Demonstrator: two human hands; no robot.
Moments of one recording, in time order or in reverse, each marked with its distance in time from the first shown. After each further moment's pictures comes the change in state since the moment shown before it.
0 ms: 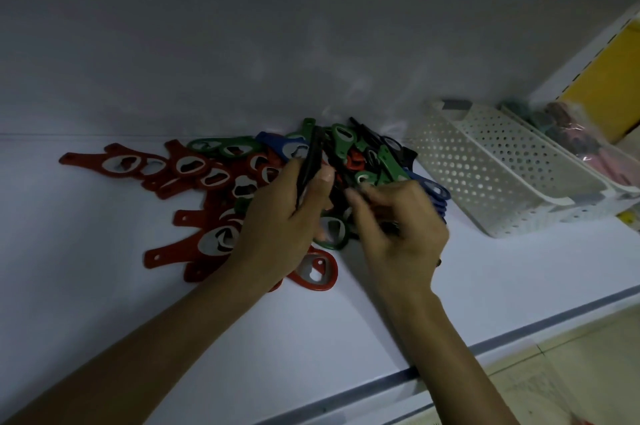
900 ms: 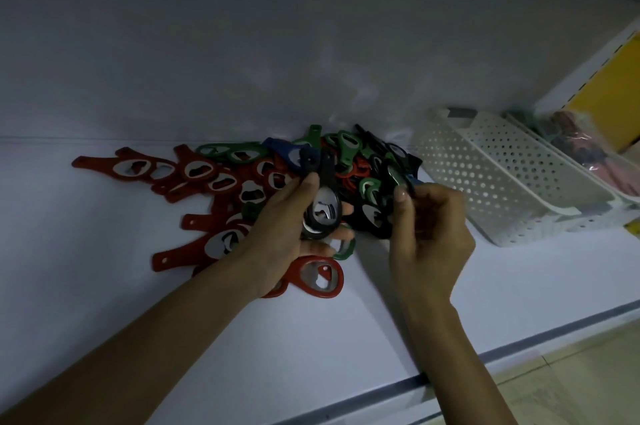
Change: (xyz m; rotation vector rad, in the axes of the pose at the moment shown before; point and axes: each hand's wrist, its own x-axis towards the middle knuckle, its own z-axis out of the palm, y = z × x) left_hand 0.005 0.000 -0.003 -0.625 -0.114 -0.529; right_hand 0.003 0.000 -0.010 -0.018 0.111 0.248
